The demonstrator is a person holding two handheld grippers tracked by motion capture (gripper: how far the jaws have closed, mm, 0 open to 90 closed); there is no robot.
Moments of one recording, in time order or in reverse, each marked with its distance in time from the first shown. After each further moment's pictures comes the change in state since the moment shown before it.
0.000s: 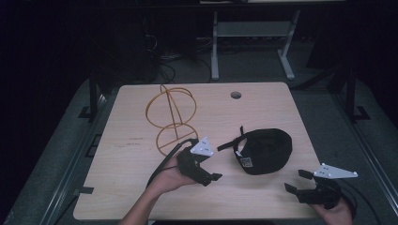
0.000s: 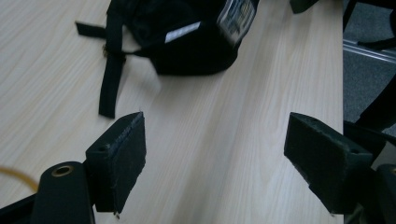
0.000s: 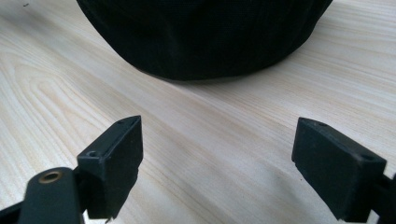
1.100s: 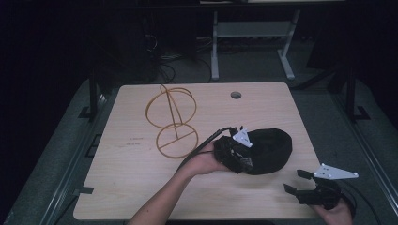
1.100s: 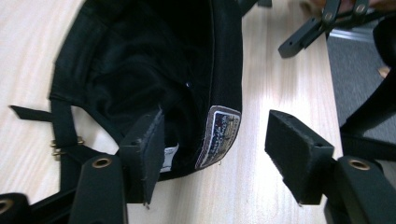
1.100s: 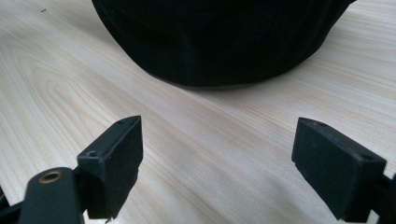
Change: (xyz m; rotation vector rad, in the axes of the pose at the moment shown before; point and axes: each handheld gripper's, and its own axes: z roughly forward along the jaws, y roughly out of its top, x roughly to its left) left arm 0.003 0.071 0.068 0.100 -0.121 0.126; right arm 0.003 0.001 -0.001 -0.019 0.031 -0.015
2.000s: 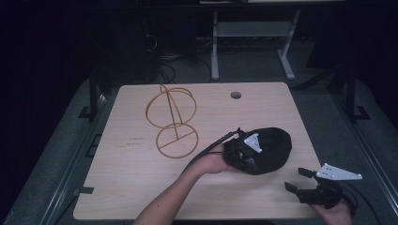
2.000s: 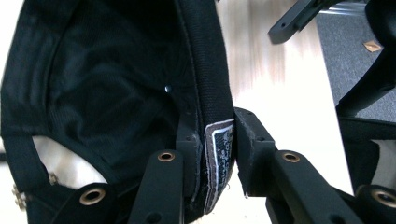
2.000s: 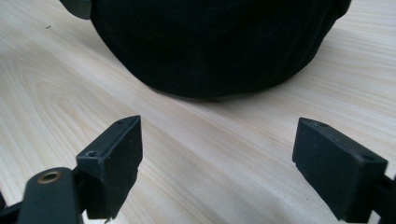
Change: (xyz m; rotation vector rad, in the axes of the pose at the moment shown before) left arm -0.004 0.016 0.016 0.032 -0.060 0.090; right arm 0.002 0.003 -0.005 -0.064 -0.011 0.001
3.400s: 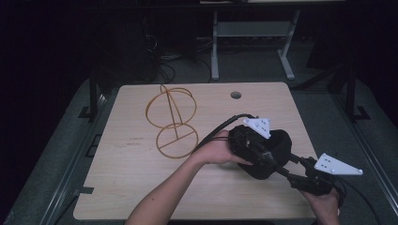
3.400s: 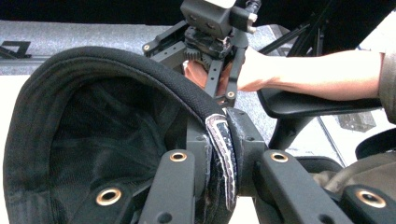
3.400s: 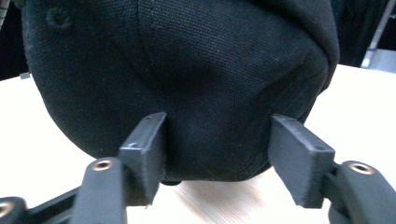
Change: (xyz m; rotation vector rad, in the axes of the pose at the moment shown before) left arm -0.015 0.050 -0.058 -0.198 -0.216 0.082; right arm 0.023 0.044 0.006 -0.267 0.075 -0.106
